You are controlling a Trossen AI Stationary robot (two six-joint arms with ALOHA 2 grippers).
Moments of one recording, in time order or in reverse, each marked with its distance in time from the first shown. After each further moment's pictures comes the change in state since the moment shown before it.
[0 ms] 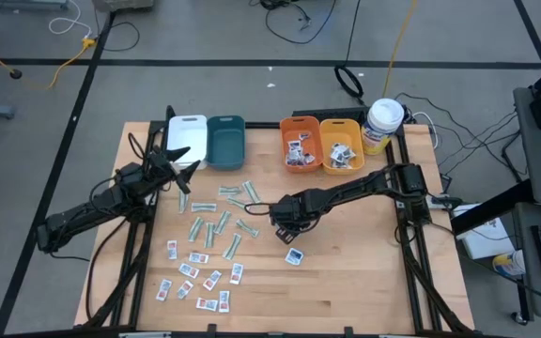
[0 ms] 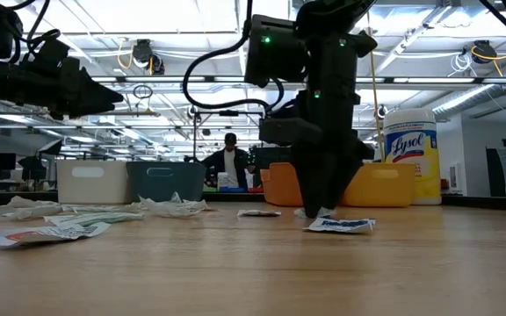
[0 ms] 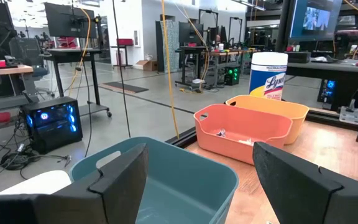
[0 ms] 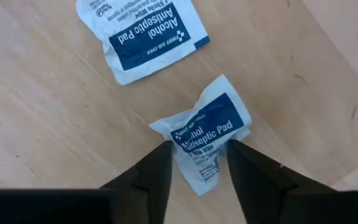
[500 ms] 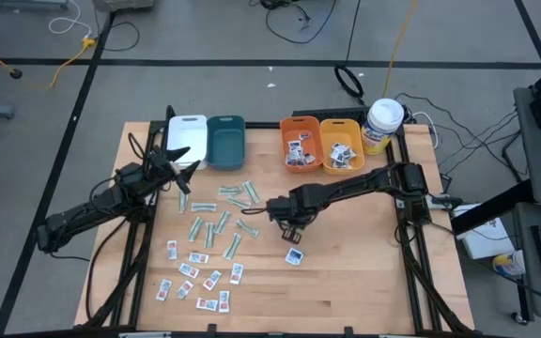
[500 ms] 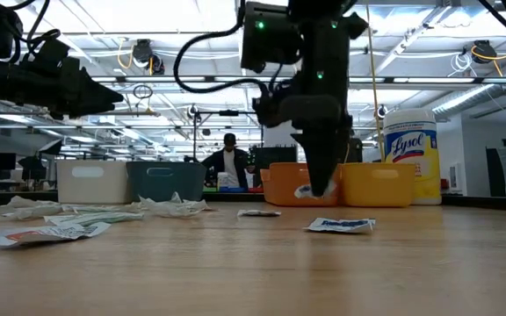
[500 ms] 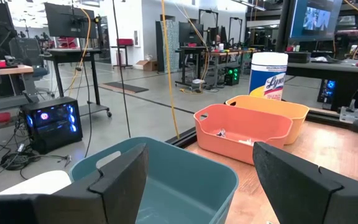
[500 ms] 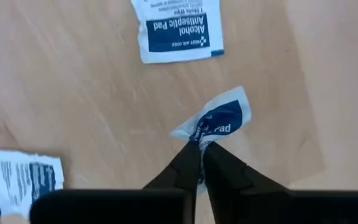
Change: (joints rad) left arm 0.000 0.000 0.000 0.000 0.000 0.000; right arm -0.013 -0.015 0.107 -0.179 -0.007 -0.367
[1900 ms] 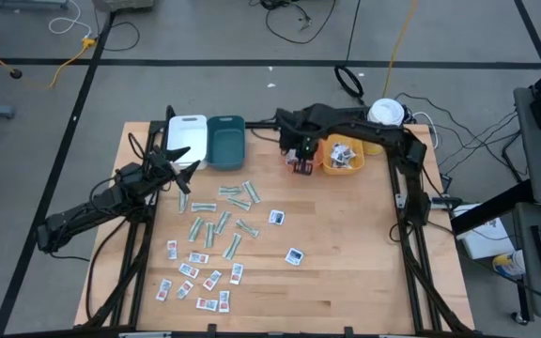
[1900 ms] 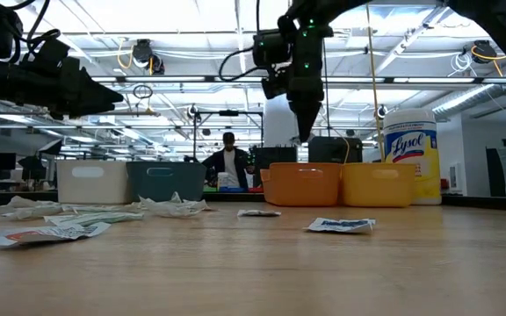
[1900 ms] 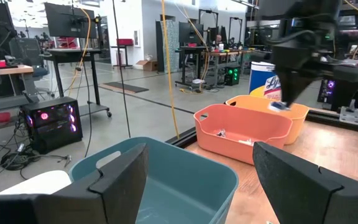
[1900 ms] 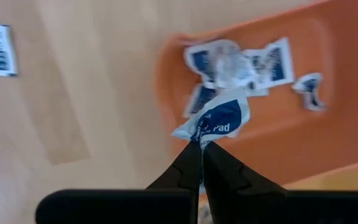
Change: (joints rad) left arm 0.000 0.000 0.000 0.000 0.000 0.000; right arm -0.481 -0.001 0.393 -0.359 0.009 -0.702
